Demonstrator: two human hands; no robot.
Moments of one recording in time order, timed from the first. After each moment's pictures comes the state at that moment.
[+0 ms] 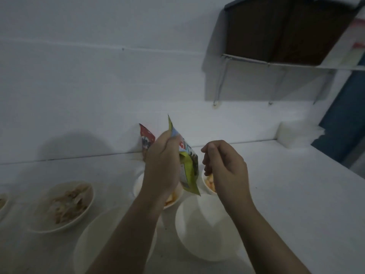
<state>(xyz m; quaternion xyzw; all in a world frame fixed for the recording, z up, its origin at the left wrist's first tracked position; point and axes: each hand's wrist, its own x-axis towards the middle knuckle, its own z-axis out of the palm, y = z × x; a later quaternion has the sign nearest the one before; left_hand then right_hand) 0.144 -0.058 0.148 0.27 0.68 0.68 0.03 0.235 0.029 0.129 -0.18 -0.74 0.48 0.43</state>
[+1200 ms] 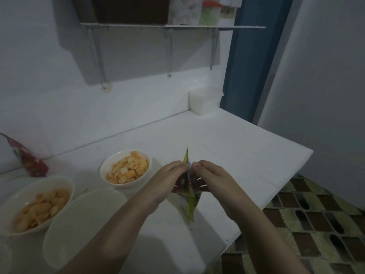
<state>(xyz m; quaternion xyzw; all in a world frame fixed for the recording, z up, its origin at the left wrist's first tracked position) 0.316 0.118 0.065 0.43 0.64 0.47 0.44 0.456 0.171 0.066 -0.38 -0.67 0.58 0.26</state>
